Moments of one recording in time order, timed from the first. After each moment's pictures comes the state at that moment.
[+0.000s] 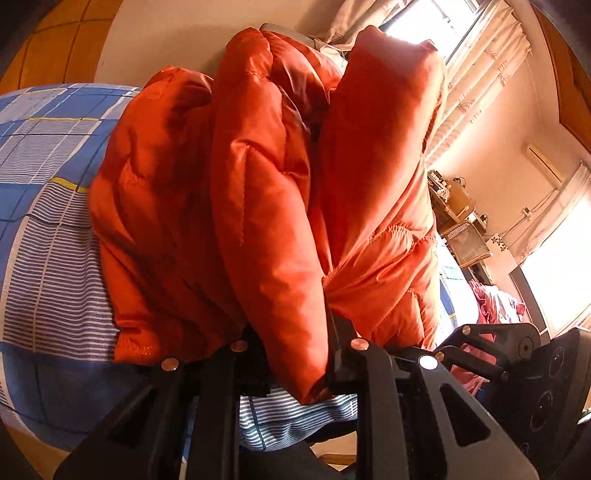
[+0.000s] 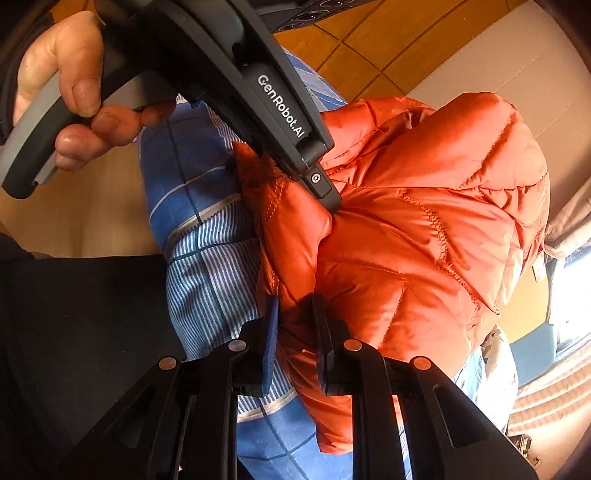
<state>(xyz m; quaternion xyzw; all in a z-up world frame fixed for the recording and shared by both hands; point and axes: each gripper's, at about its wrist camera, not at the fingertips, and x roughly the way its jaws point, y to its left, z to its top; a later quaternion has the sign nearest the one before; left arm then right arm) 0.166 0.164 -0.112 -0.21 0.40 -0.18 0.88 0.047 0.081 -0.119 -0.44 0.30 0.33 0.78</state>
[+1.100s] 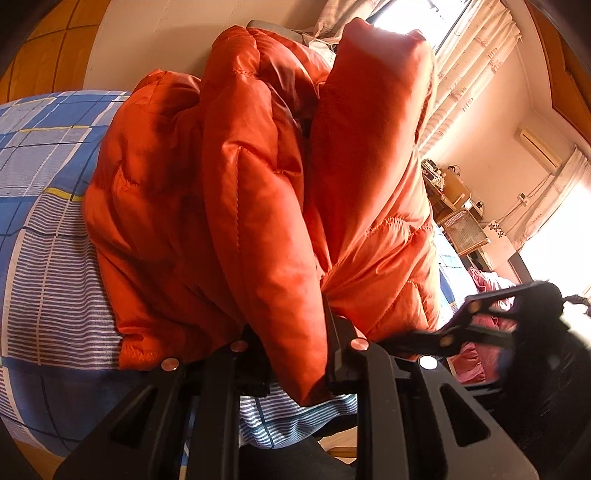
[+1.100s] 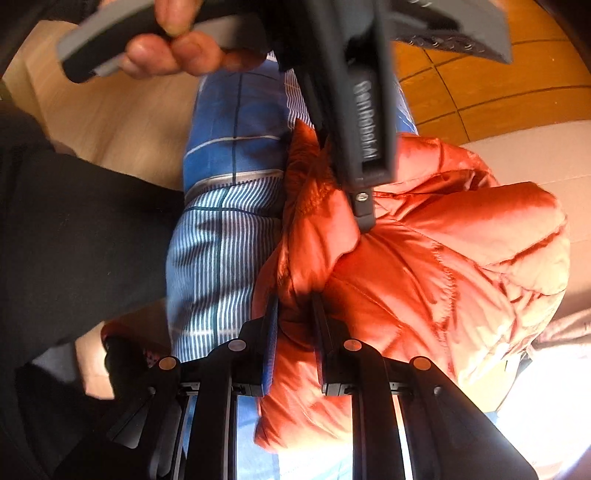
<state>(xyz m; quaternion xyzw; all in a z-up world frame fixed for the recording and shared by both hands) 0.171 0.155 -0.109 -0.19 0.40 -0.20 0.88 0.059 0.078 -0.107 -0.58 0.28 0.39 0.66</state>
